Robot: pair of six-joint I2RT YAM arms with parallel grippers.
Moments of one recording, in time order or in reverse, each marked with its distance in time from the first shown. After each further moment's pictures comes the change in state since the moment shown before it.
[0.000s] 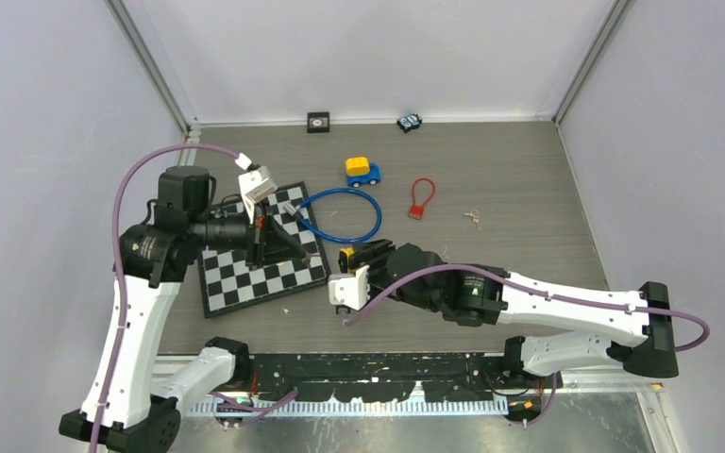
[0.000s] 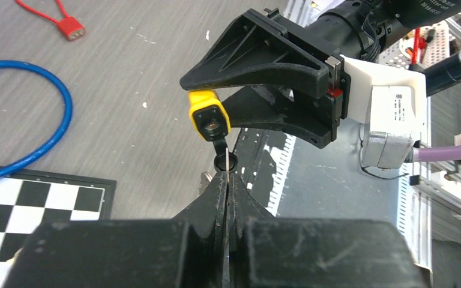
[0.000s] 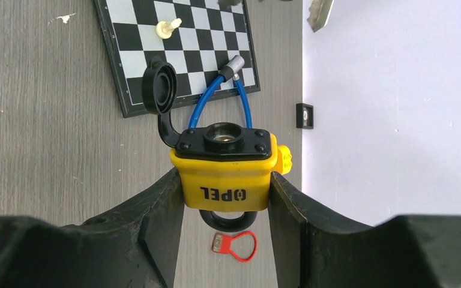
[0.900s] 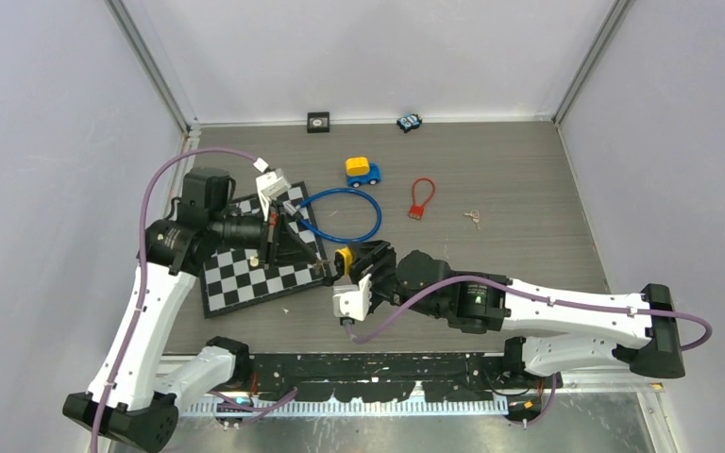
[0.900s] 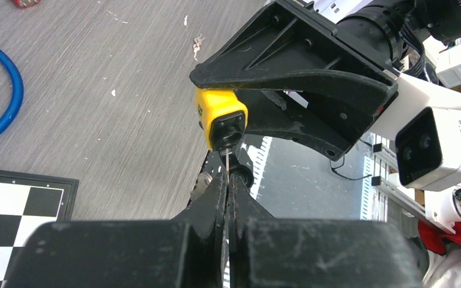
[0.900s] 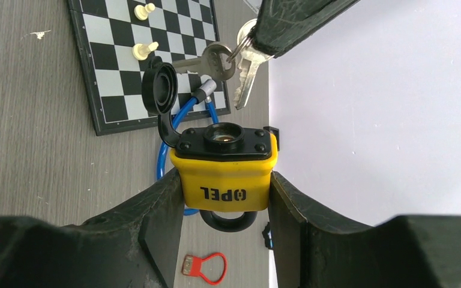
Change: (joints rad) left arm -0.042 0.027 -0.142 0.116 0.047 -0.121; right arm 0.030 -0.043 -0.098 0.170 0.002 -0.137
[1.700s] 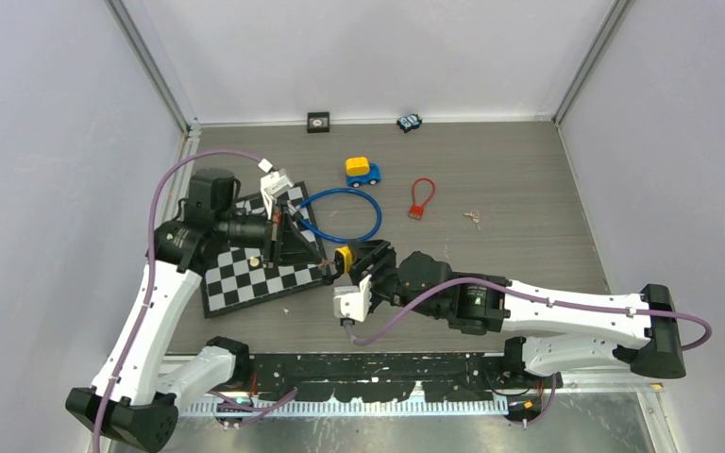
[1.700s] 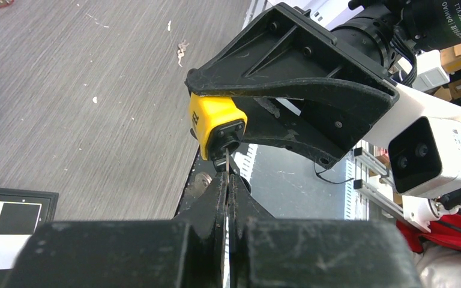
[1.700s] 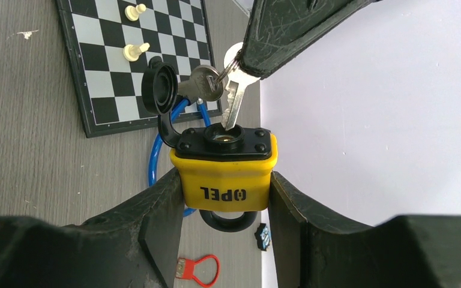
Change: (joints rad) left arm -0.004 0.002 -0.070 0.108 0.059 -0.083; right arm 0.001 -0.007 -0.021 0.046 0.011 -0.031
